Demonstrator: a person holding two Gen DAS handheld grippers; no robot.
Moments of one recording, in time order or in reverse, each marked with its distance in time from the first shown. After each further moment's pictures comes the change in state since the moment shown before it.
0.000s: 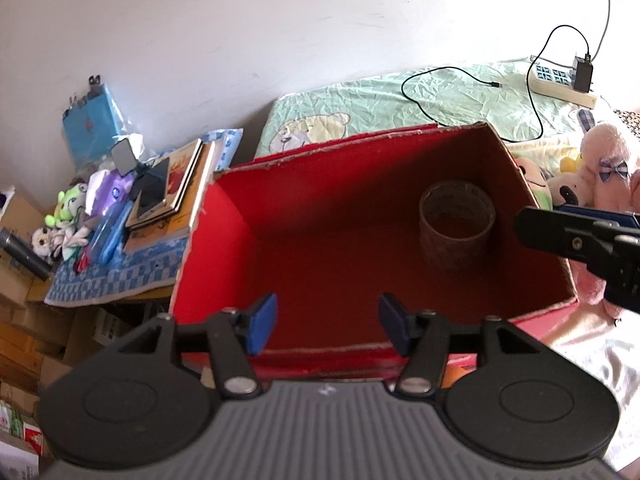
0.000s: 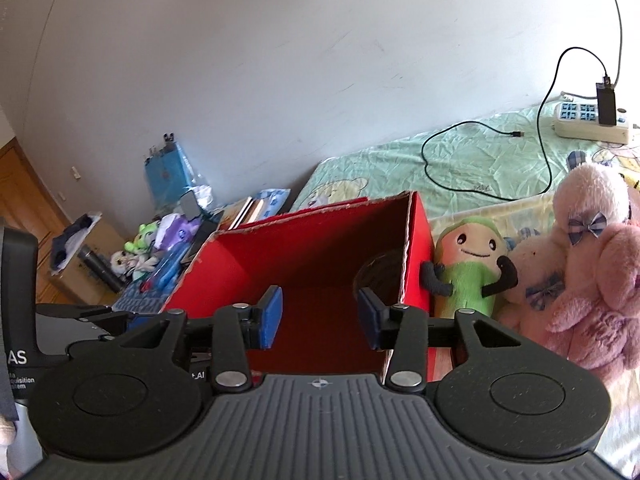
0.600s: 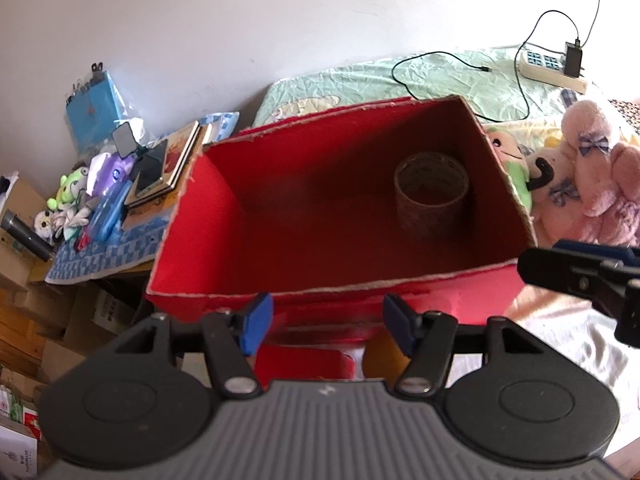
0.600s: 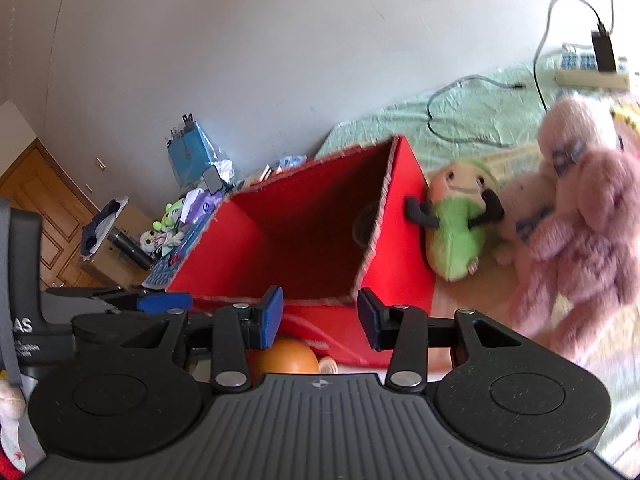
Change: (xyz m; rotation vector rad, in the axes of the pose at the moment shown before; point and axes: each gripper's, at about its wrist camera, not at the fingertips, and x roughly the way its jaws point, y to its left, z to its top) left arm -0.014 -0.025 -0.023 -0.008 0.031 -0.003; right arm -0.023 -0.034 -0.031 0.066 0.091 0.097
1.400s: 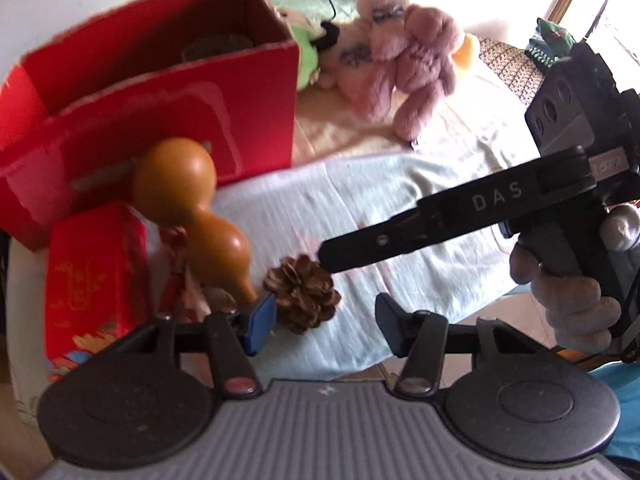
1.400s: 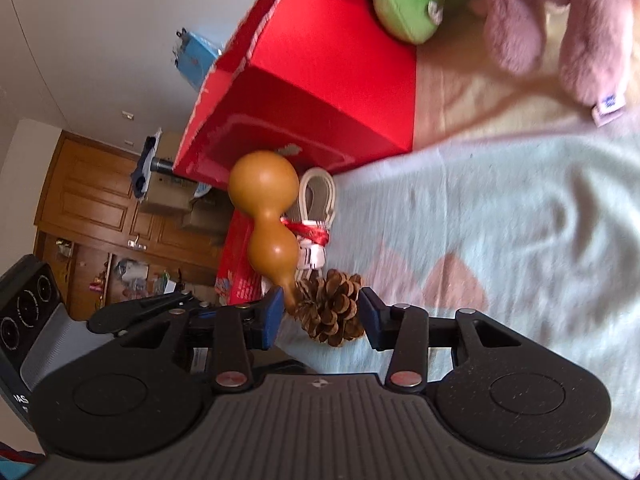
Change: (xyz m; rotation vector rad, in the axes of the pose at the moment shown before) left arm -0.004 -0.051 -0.103 0.133 0.137 -0.530; right arm 0.018 -0.065 -0.075 0.270 0.405 0.234
